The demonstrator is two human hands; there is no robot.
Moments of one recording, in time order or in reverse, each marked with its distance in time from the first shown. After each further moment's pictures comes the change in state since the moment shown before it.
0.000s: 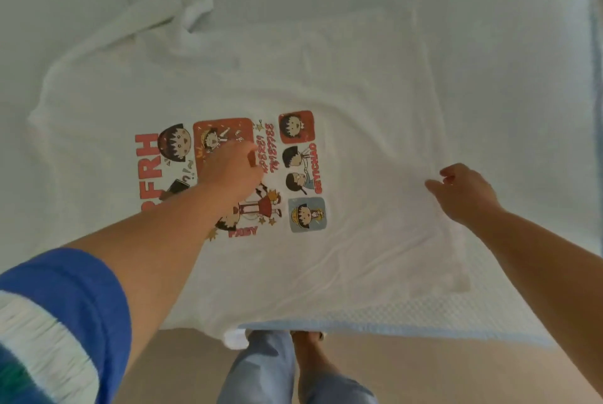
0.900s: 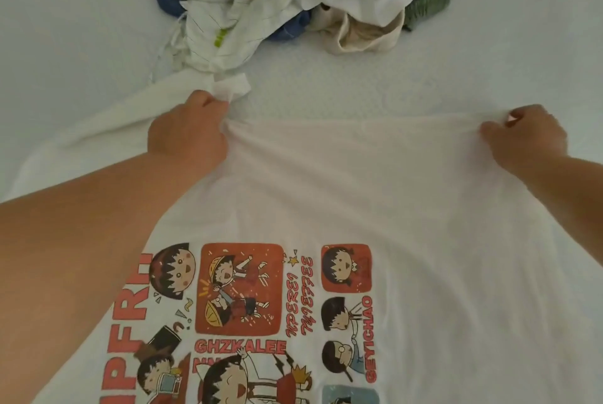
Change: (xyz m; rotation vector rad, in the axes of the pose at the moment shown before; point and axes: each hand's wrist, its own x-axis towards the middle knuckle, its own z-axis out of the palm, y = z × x) left_hand 0.225 -0.070 -0.105 0.339 0.379 0.000; right_hand 0.236 -0.211 -0.044 0.129 0.350 -0.080
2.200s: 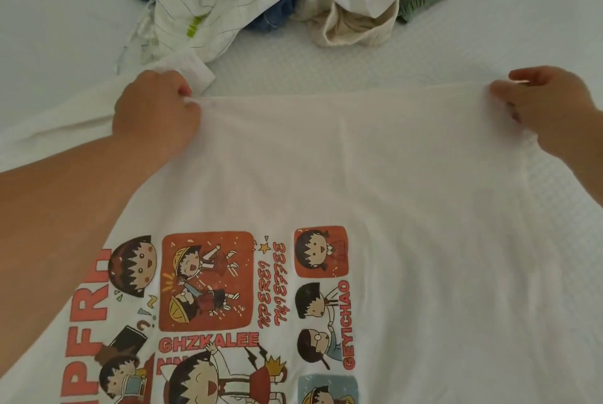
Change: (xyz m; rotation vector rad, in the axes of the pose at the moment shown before) left_hand 0.035 0.006 0.005 -0.160 0.108 -0.205; right_hand 0.074 -0.002 -0.007 0.498 -0.163 -0.025
